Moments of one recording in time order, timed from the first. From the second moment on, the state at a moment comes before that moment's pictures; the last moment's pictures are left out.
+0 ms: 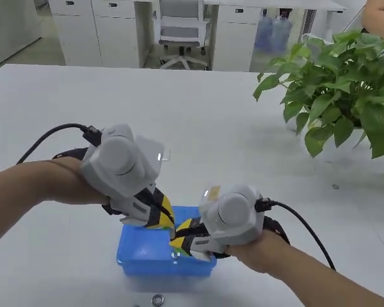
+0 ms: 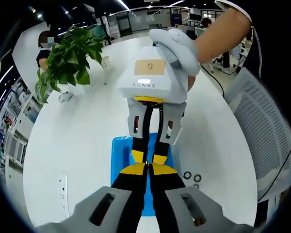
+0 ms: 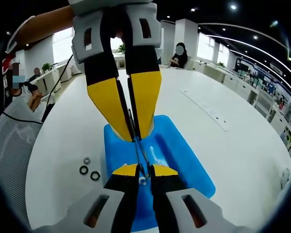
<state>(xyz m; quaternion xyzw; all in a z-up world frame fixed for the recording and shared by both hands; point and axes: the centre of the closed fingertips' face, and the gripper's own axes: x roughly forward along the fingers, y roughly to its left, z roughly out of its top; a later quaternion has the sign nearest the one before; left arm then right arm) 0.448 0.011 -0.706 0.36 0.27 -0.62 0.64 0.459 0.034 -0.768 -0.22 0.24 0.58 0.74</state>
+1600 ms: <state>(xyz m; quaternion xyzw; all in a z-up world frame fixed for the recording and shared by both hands) 0.430 -0.001 -0.668 0.37 0.25 -0.61 0.65 0.445 0.021 -0.730 -0.22 0.22 0.57 0.76</state>
